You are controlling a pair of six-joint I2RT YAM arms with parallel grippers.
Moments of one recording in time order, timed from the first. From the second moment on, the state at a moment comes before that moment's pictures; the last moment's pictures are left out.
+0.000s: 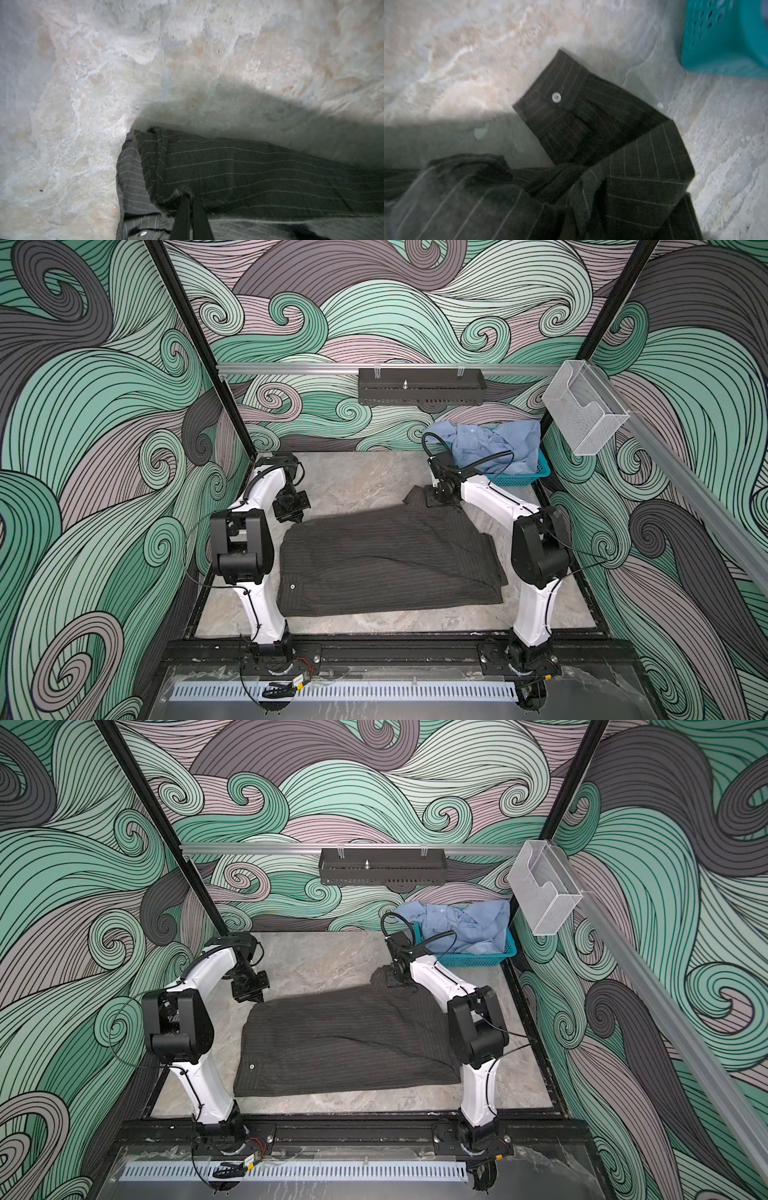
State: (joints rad) left arm 0.04 1.87 1.56 -1.22 0.03 -0.37; right arm 0.42 1.94 1.52 -0.71 0.12 0.24
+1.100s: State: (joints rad) left arm -0.07 1.67 1.21 -1.18 -0.09 -0.39; right arm 0.52 1.58 0.94 -0.60 0.13 0.33
